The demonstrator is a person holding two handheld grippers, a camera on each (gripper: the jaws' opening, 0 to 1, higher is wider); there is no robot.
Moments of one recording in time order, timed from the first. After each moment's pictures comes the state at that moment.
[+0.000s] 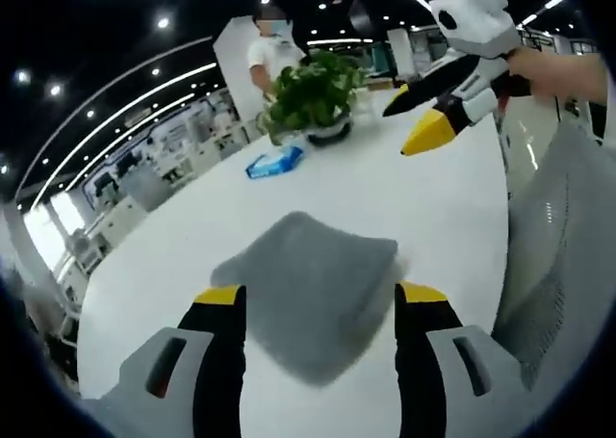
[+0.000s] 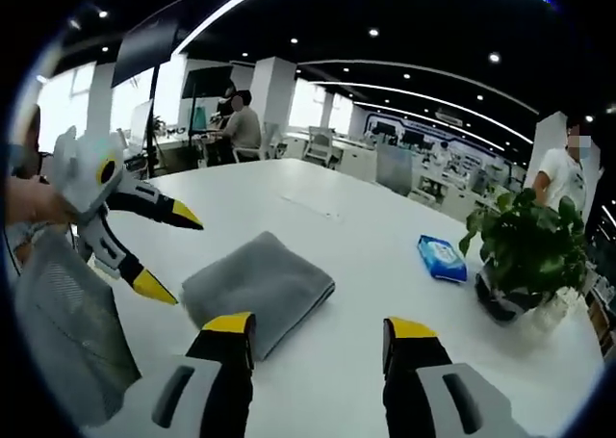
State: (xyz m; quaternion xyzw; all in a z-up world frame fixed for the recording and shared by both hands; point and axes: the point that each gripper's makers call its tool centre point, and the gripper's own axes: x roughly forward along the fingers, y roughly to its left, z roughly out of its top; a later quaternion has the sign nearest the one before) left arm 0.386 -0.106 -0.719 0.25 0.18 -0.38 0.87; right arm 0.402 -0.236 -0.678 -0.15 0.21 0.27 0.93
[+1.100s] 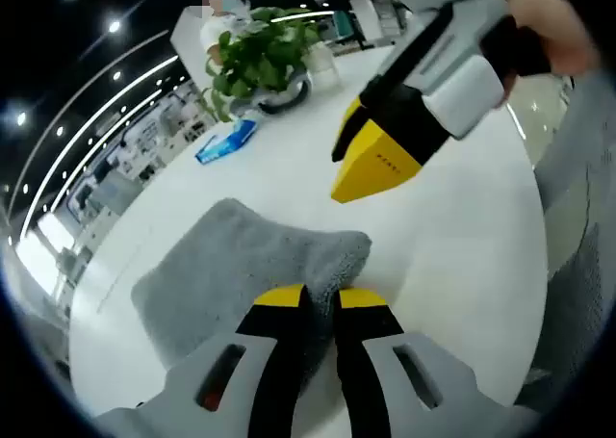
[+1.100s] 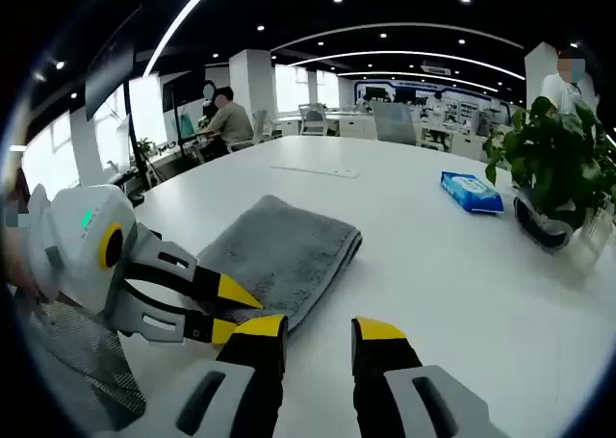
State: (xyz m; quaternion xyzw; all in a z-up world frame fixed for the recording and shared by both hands) left arm 0.407 -0.169 -0.789 0.26 0.22 -0.38 0.86; right arm 0.413 -0.222 -0.753 -0.02 0.28 0.27 0.92
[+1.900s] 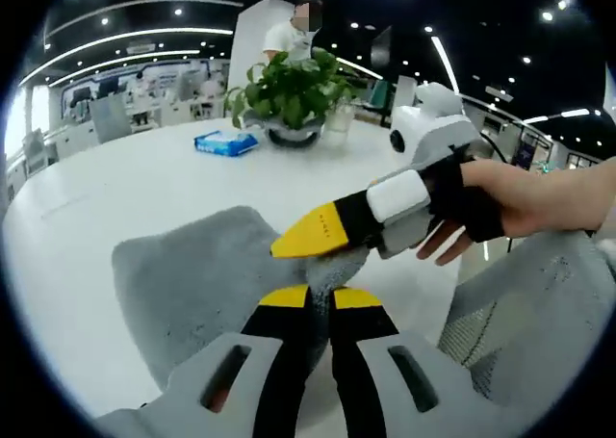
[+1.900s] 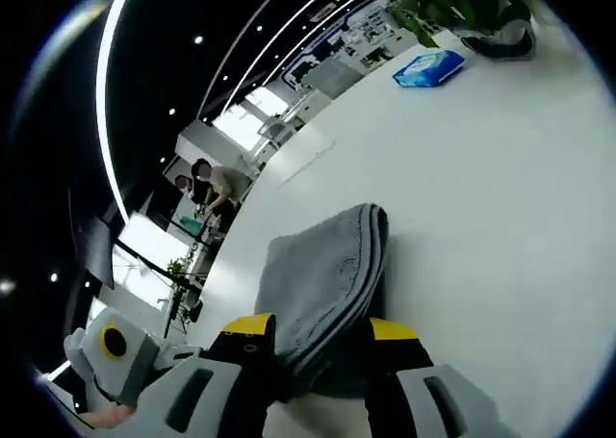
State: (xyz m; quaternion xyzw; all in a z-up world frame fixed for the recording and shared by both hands) left arm 0.354 -0.189 -0.746 0.03 0.24 -0.43 0.87; right arm 0.394 -0.200 -0.766 0.32 0.38 0.25 0.83
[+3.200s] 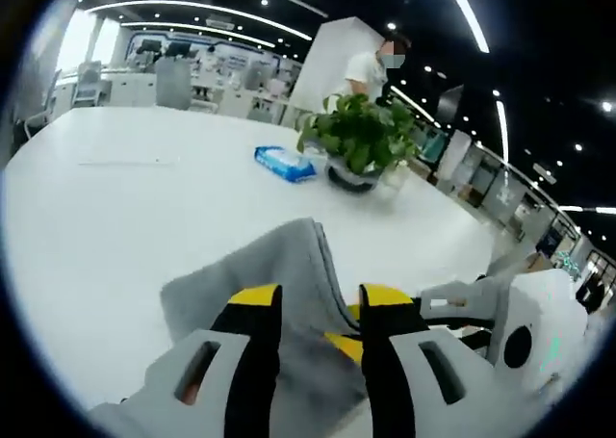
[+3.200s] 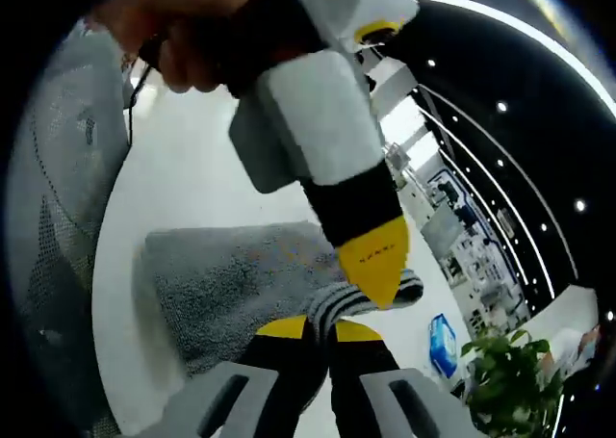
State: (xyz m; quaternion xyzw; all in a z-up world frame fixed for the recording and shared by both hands) left arm 0.417 -0.155 -0.689 -0.12 0.27 -0.31 0.91; right arm 0.391 -0.162 -0.731 -0.48 0.11 0.35 0.80
